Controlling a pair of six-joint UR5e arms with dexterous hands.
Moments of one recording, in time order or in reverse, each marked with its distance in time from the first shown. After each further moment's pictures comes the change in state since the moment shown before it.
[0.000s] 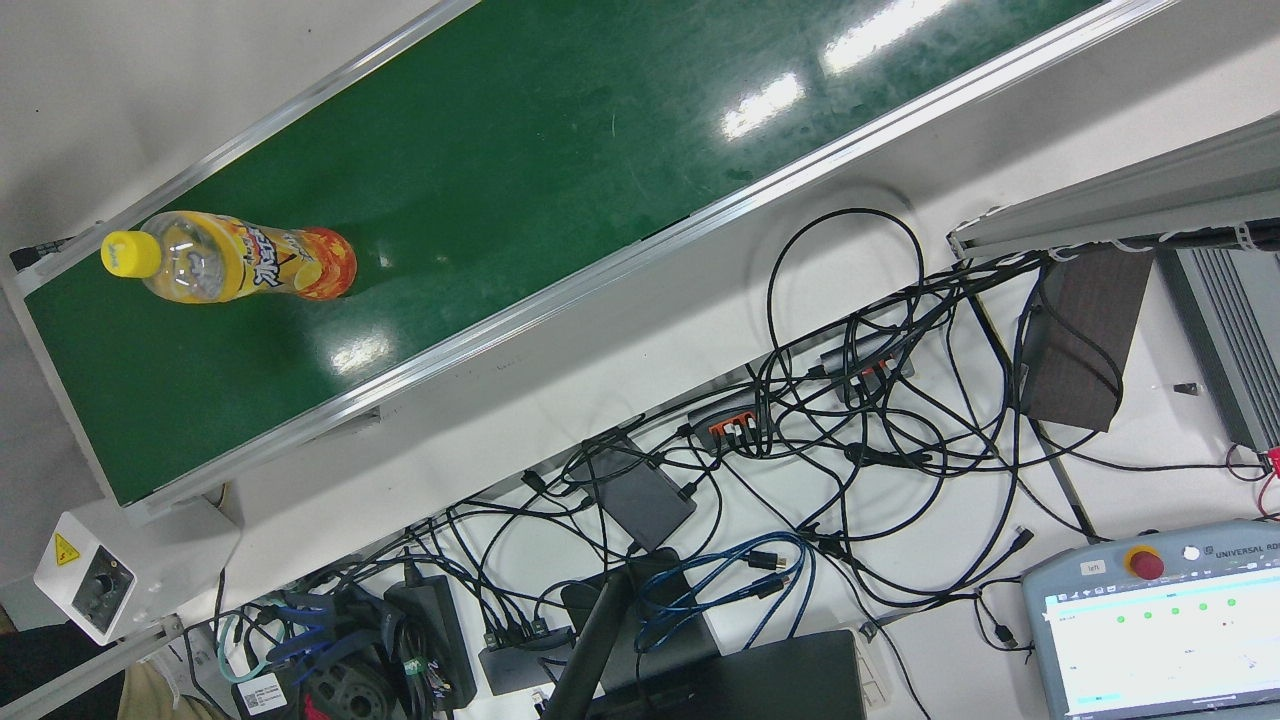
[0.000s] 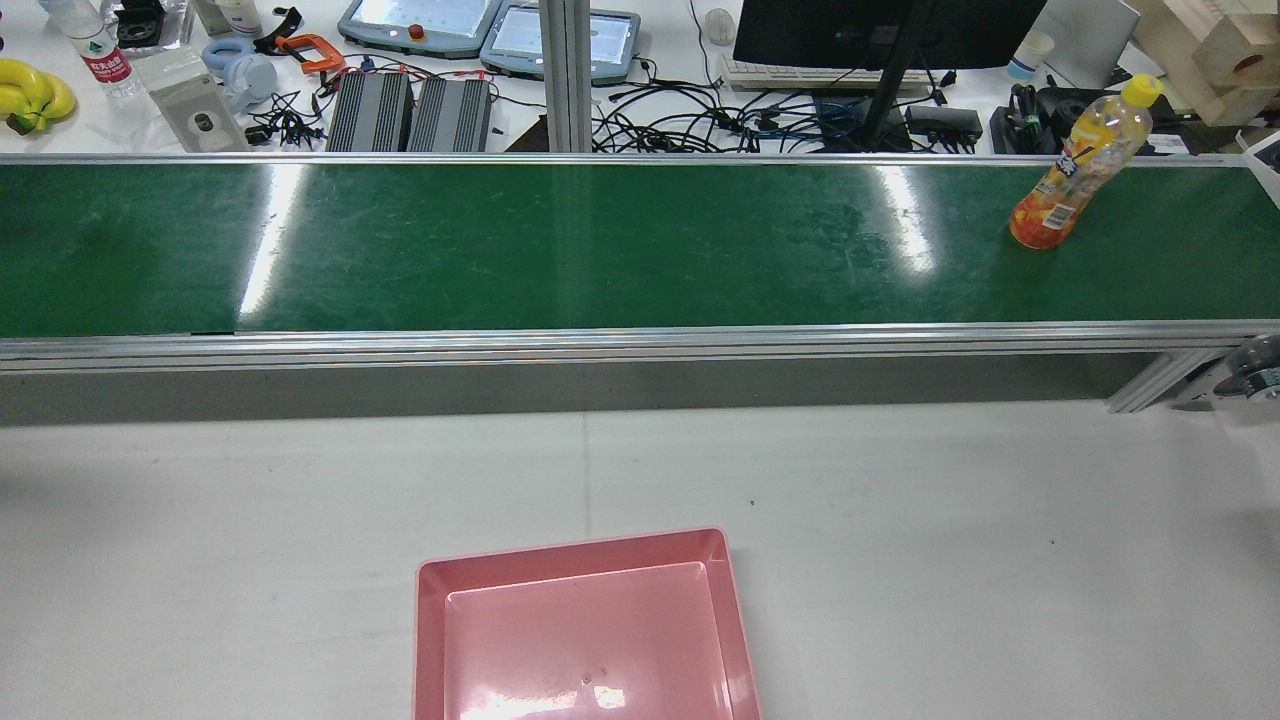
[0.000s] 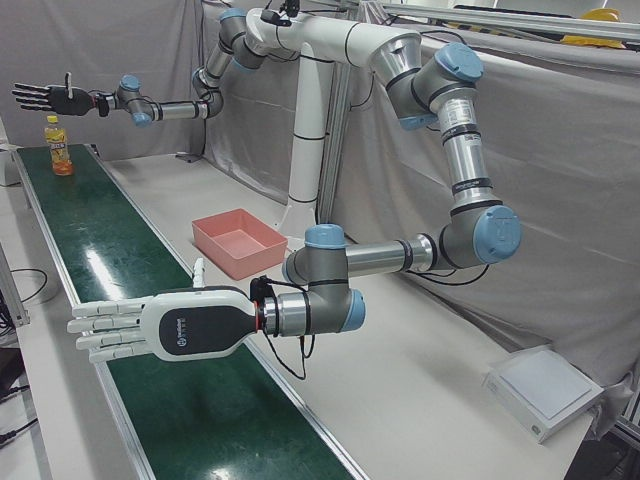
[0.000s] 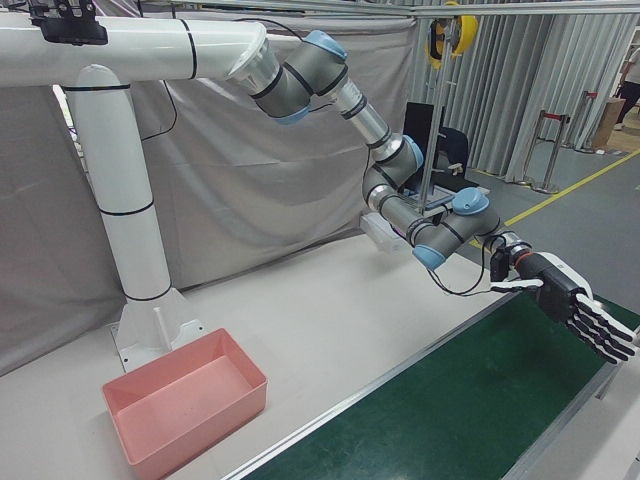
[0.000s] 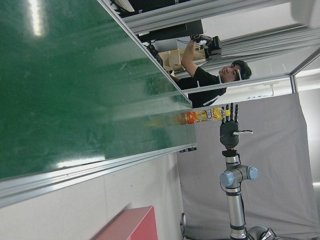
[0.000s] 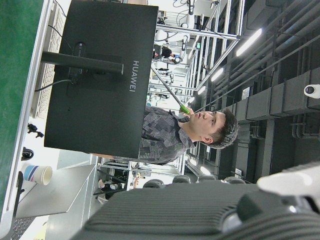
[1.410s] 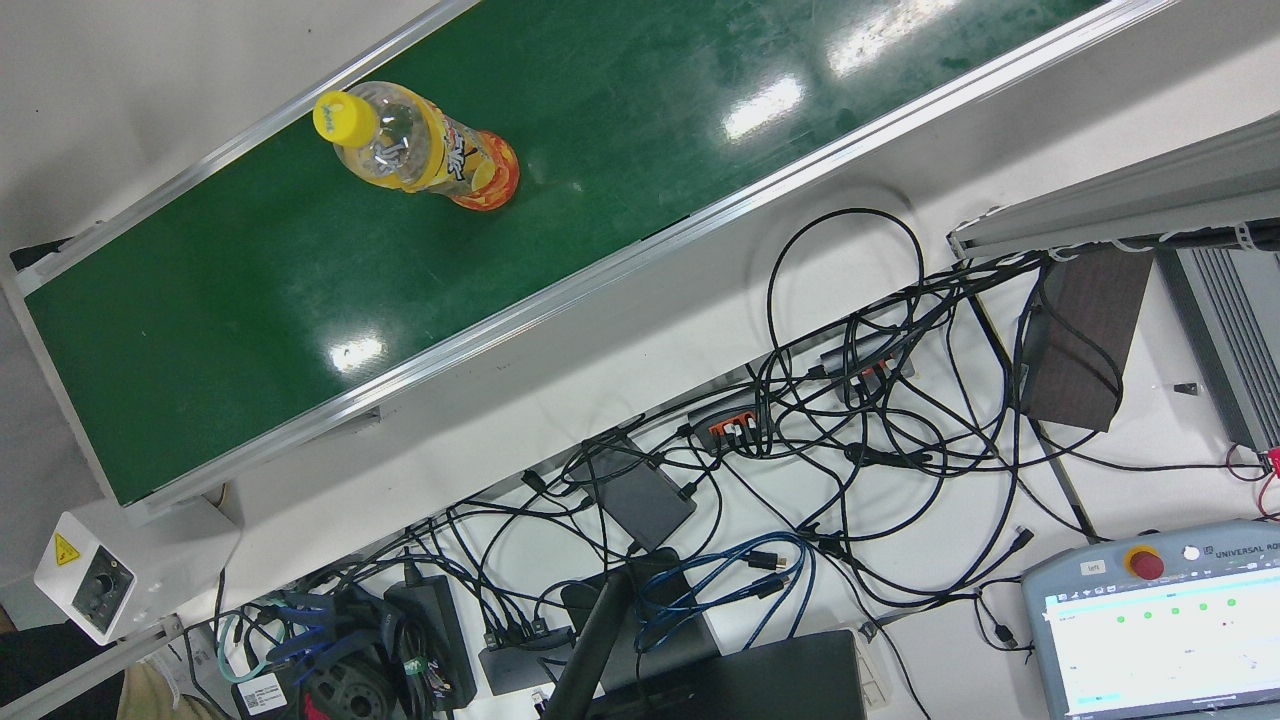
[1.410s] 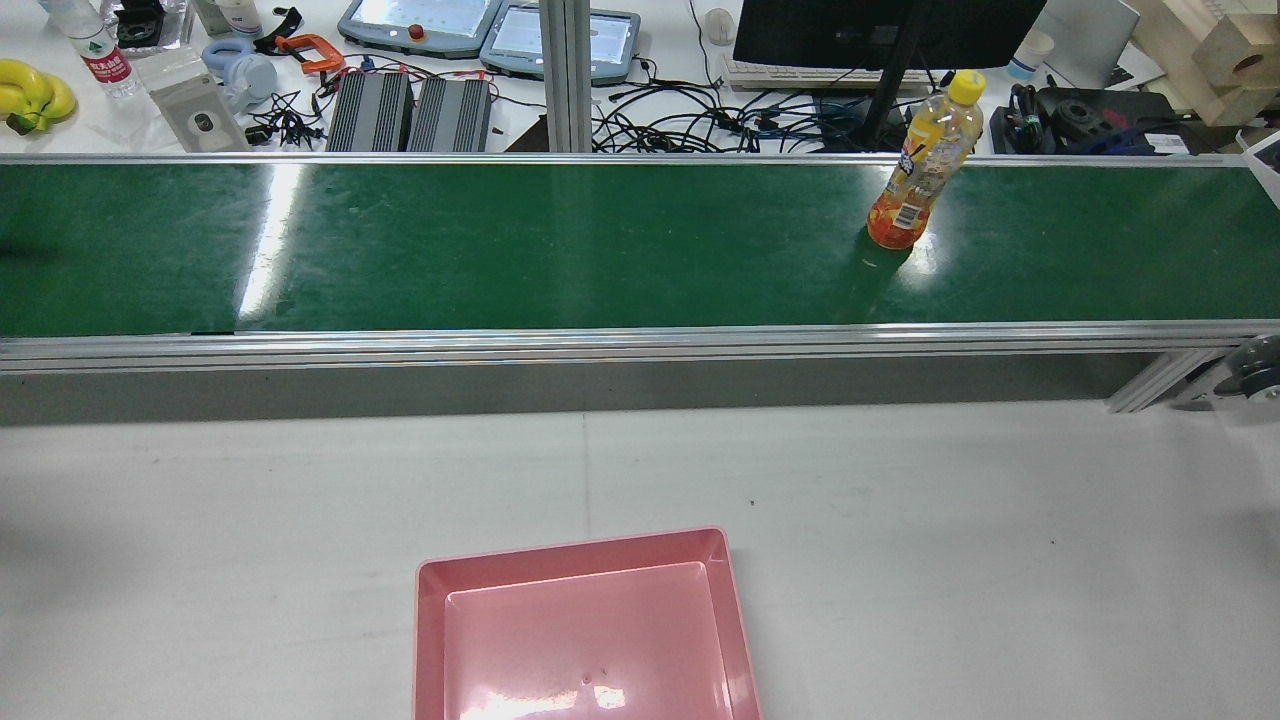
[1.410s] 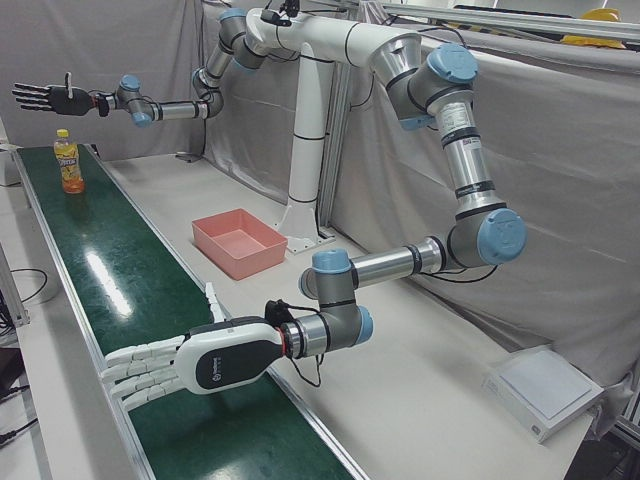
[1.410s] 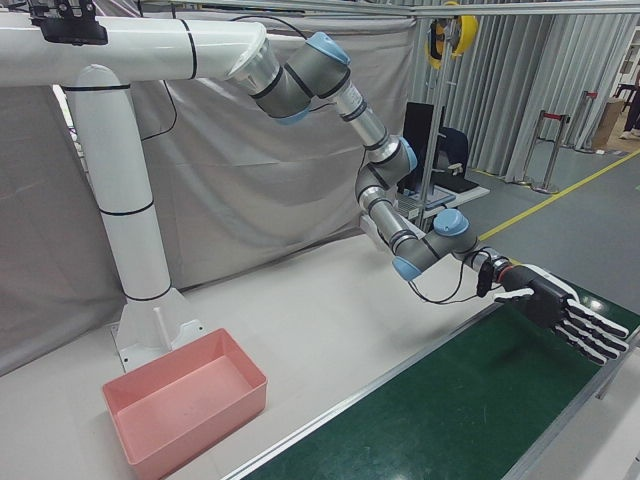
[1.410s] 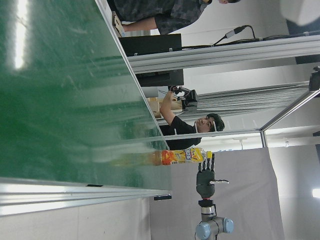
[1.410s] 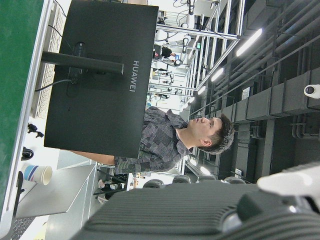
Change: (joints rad) left arm 0.135 0.102 -0.027 0.031 -0.313 -0.117; right arm 0.000 0.000 0.000 0.000 0.000 -0.001
